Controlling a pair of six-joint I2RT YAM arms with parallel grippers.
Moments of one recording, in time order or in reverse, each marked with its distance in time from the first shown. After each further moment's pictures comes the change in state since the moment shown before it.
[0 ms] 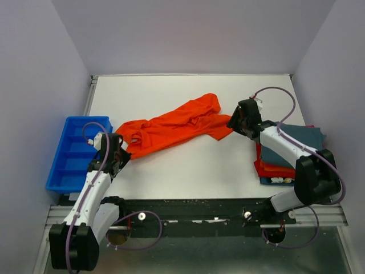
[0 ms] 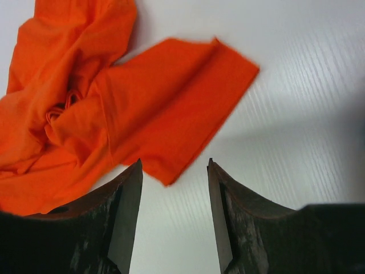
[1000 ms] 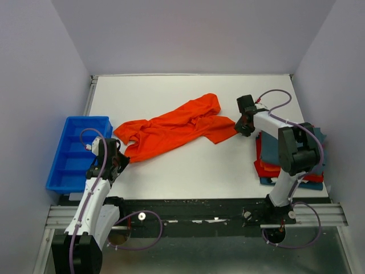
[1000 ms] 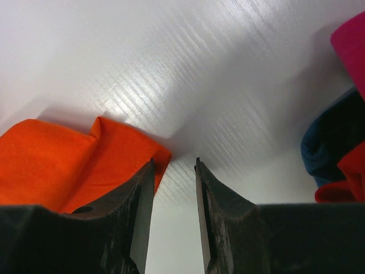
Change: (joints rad) left arm 0.085 -0.108 -0.061 -0.029 0.027 0.003; right arm -0.125 0.381 0.257 -0.250 0.102 0.135
